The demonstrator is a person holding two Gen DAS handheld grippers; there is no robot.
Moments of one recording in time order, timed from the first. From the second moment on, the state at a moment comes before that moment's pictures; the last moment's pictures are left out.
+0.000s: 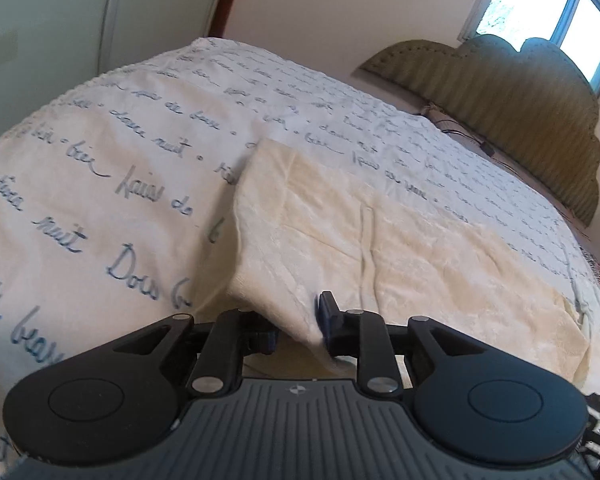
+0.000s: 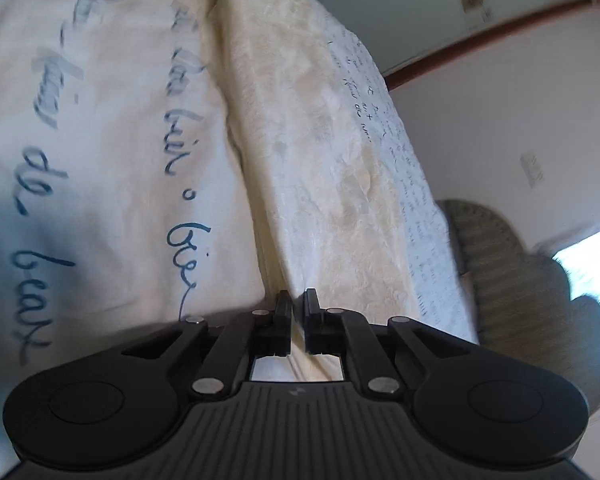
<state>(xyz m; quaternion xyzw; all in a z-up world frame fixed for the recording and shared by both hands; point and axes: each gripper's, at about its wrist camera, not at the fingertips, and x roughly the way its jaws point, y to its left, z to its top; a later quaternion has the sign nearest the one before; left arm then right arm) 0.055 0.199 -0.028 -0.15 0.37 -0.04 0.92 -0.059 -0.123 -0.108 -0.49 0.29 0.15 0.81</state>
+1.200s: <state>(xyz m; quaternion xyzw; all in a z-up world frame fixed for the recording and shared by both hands) 0.040 -0.115 -0.036 0.14 0.27 -0.36 0.88 -0.159 -0.439 -0.054 0.09 0.28 -0.27 0.92</state>
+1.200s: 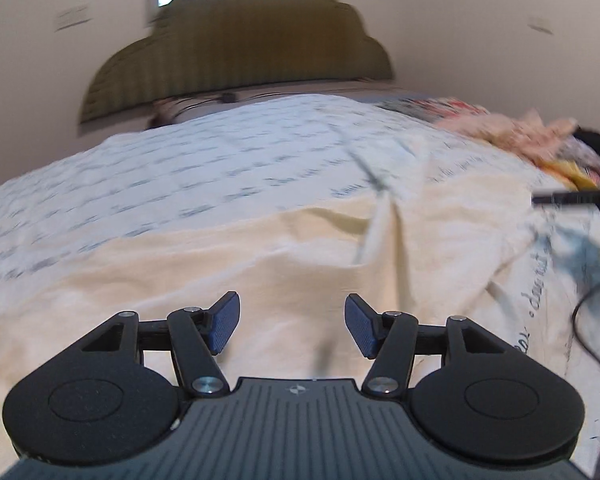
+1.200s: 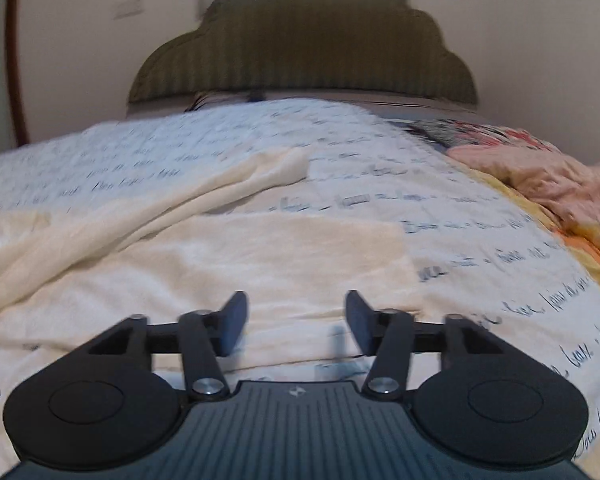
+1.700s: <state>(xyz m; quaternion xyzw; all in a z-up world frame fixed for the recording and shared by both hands) 0.052 -0.133 -0.087 0.11 0.28 -0.39 0.87 -0.208 -0.531 -0.095 0.46 0.14 -0.28 0.83</state>
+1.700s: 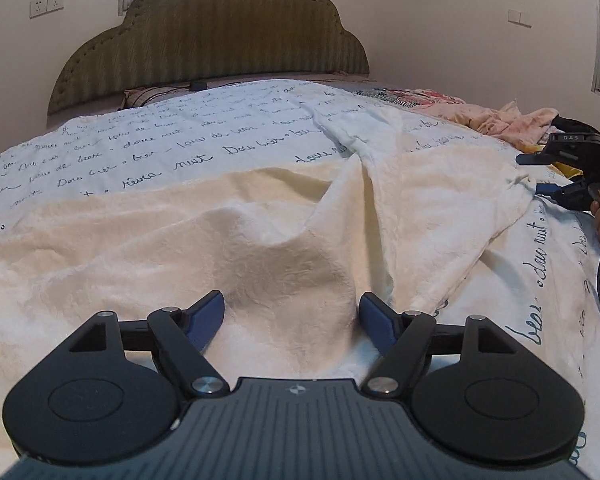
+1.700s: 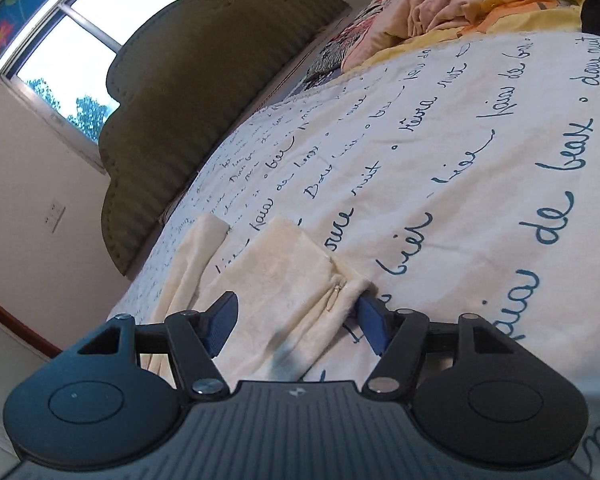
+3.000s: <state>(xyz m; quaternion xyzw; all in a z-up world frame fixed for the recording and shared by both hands) 0.052 -0.131 -0.088 0.11 0.28 -0.39 0.87 -0.035 -0.493 -0.040 0.09 0.30 -0.37 0.88</state>
